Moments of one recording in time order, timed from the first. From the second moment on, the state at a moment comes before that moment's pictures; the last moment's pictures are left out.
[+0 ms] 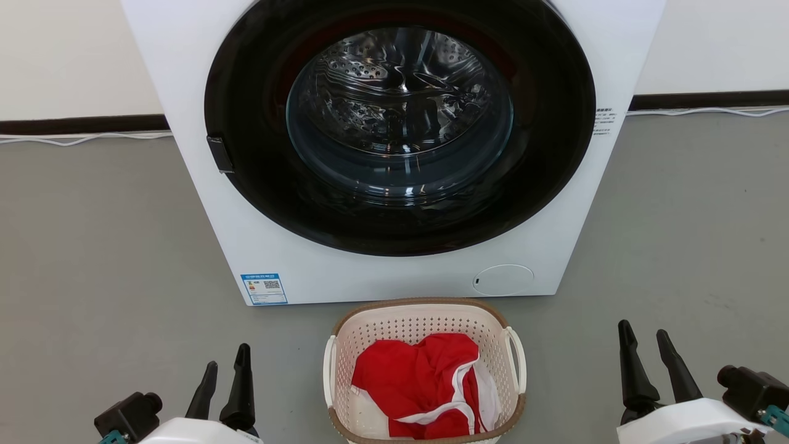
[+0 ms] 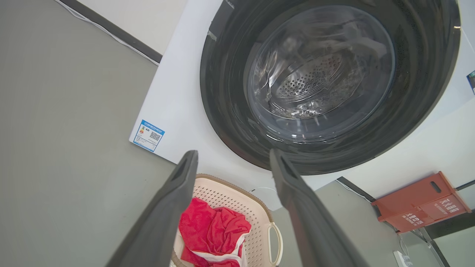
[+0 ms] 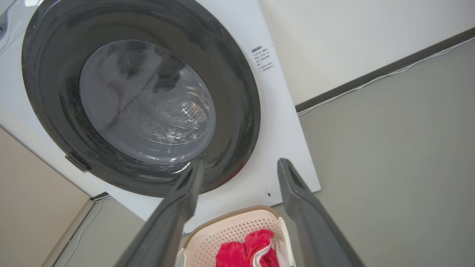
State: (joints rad) left arm 0.04 0.04 -0.01 0.25 -0.71 -0.04 -0.12; right arm 0.02 -0.05 -0.10 0.24 0.47 0.12 -0.12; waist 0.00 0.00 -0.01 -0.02
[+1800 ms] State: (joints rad) left arm 0.06 0.04 -0.06 0.25 -0.20 -0.01 -0.25; right arm 0.02 -0.04 -0.13 0.25 -0.11 0.12 -0.25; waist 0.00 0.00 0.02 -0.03
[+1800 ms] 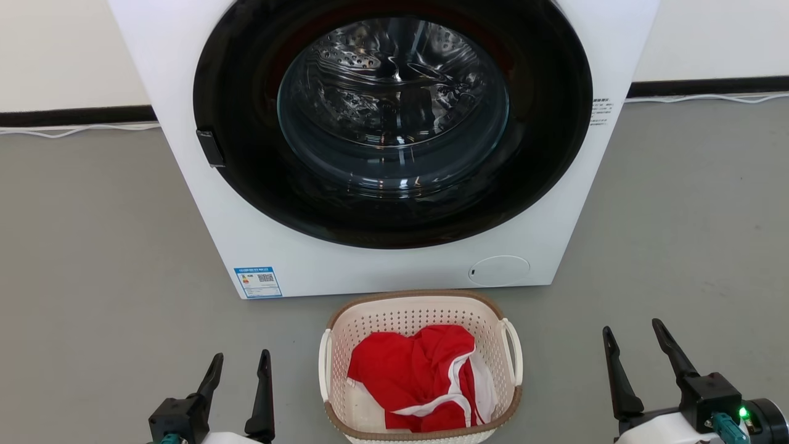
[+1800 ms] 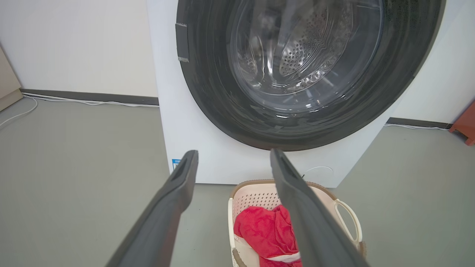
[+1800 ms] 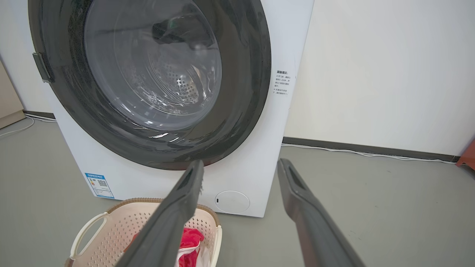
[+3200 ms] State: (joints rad) left arm -0.68 0.04 -0.47 0.74 -0.43 0.09 -0.26; right arm -0.65 -0.06 -0.16 0.82 -0.19 0.12 -0.25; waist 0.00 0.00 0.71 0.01
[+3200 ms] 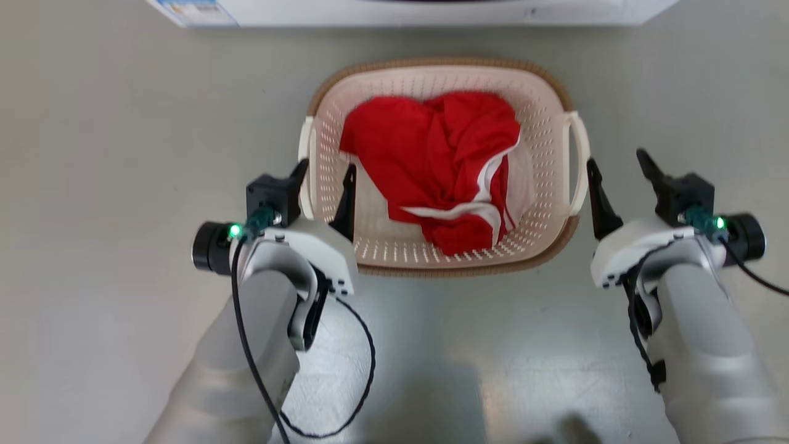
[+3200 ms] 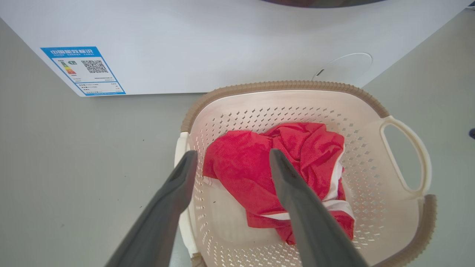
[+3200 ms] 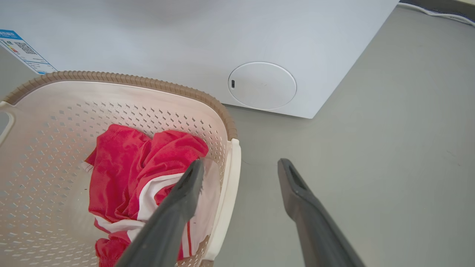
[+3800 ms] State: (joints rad) left arm -0.81 0.03 -0.42 0.87 -0.43 0.15 -0.26; right arm -0.72 -0.06 -0.14 0.80 -0.19 0.12 -0.25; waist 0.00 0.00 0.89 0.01
